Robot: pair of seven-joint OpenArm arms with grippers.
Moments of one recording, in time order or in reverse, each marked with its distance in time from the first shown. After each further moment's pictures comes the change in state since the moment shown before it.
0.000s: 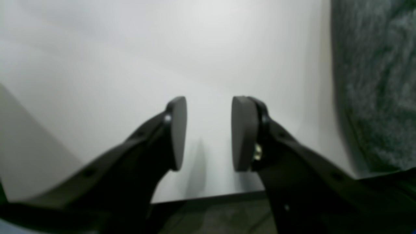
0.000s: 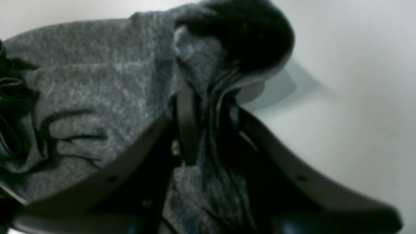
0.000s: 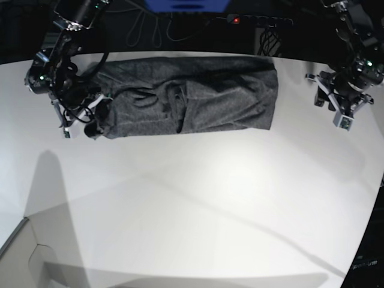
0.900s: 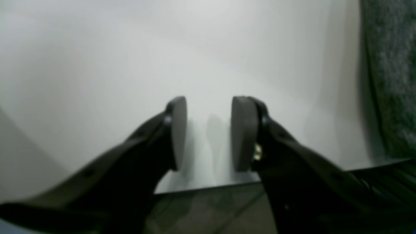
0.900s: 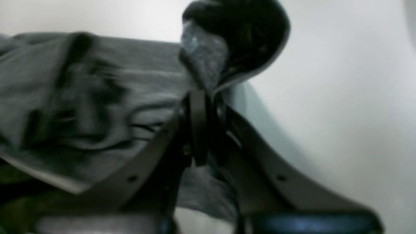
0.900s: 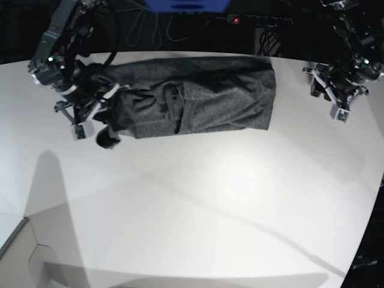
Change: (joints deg) left arm 0.5 0.3 -0.1 -4.7 0.0 0.0 0.0; right arm -8.9 -4.8 -9.6 24.0 -1.1 0.2 -1.5
